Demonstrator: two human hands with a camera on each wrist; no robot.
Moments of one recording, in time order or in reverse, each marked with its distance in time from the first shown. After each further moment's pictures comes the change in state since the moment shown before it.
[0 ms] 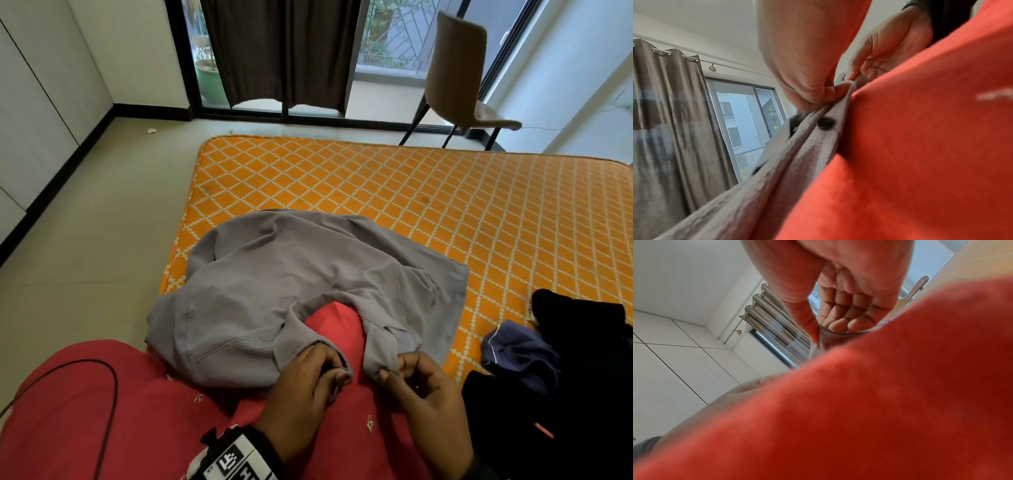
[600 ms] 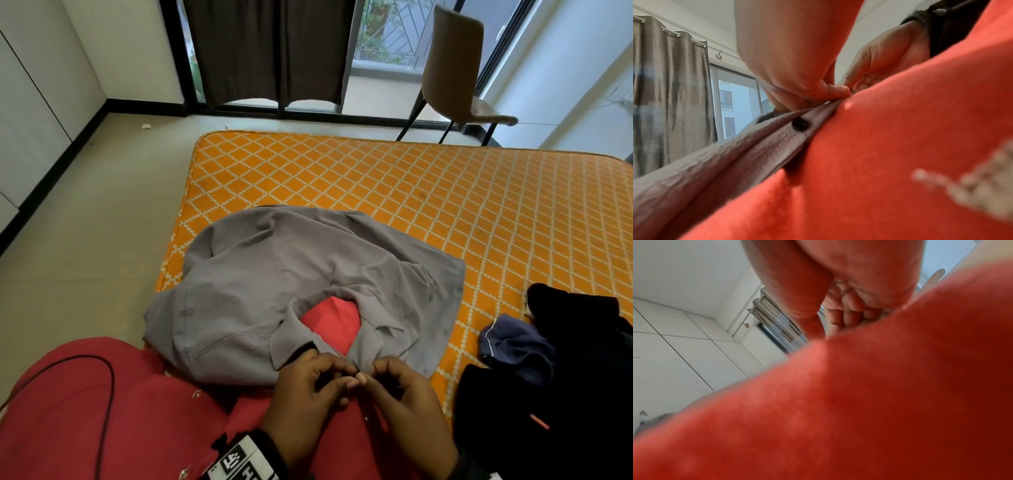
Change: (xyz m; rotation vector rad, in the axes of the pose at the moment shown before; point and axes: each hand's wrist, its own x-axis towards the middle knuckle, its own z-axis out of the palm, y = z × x) left_hand -0.008 0.010 0.010 -0.384 0.023 -0.295; right_hand -0.007 0.009 0.008 -0.187 -0.193 0.050
